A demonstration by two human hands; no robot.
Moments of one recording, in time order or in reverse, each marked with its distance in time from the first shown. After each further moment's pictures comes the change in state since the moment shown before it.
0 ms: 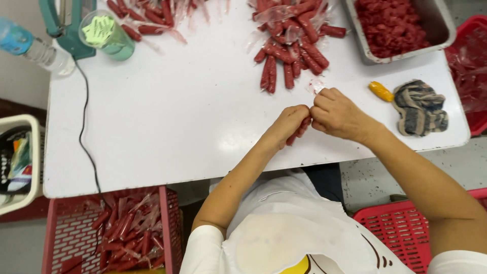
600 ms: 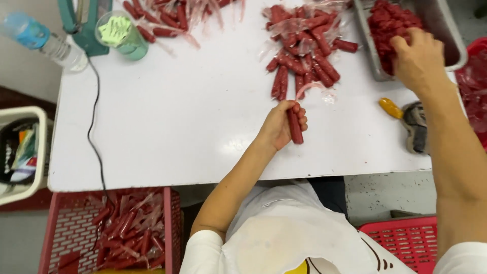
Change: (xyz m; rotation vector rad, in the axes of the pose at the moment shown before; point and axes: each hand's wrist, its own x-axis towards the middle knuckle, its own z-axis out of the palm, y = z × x) left_hand 0.000 0.025 -0.037 -1.097 0.094 -0.287; right_hand -0.041 0.172 -0.035 -0.529 -0.307 0.422
